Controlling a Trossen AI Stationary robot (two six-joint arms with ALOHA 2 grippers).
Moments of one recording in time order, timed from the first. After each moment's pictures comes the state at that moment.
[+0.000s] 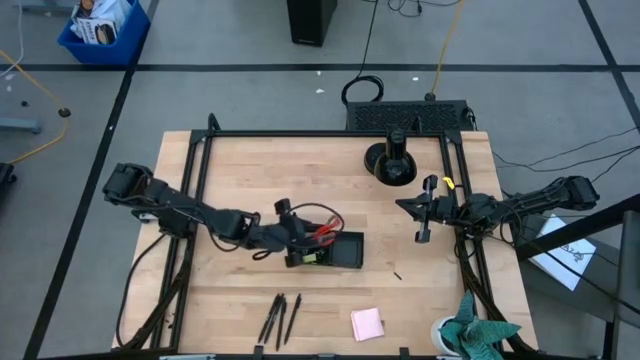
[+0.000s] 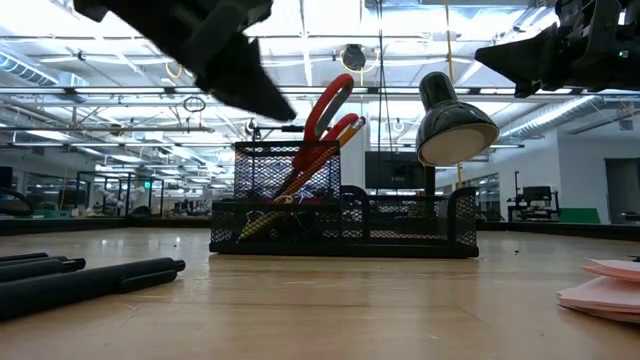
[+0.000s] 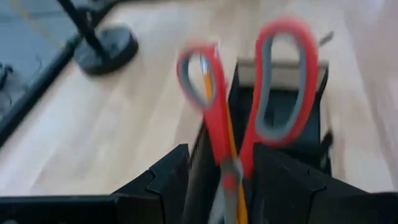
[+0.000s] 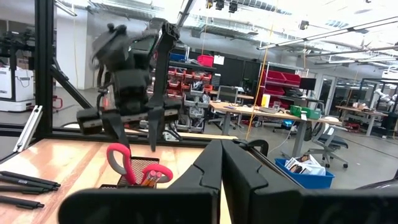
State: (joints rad) left arm -0.29 1.53 0.86 -0.01 -0.48 -0.16; right arm 0.18 0.49 0.02 0.68 0.34 -0.20
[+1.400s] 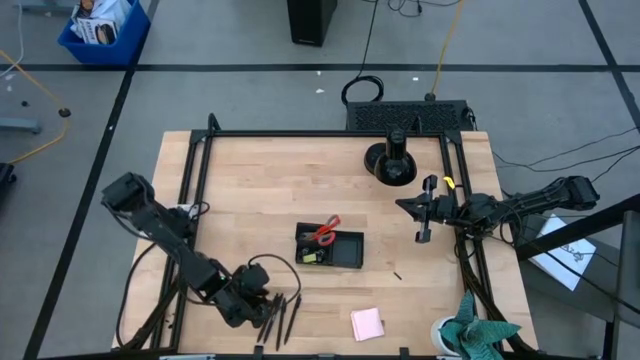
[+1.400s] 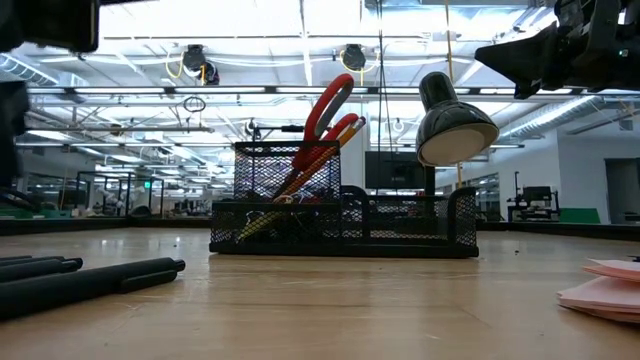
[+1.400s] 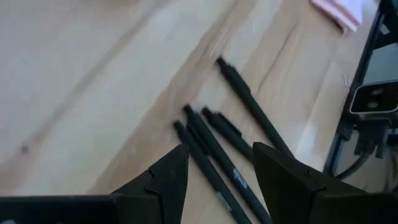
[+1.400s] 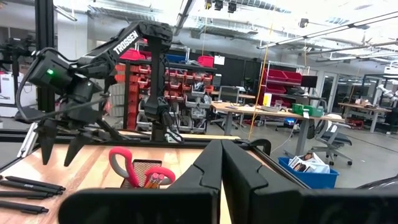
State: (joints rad) left arm -0.79 1.60 0.86 -0.28 -0.34 -1.38; right arm 0.18 0.49 0.02 0.69 0.34 -0.17
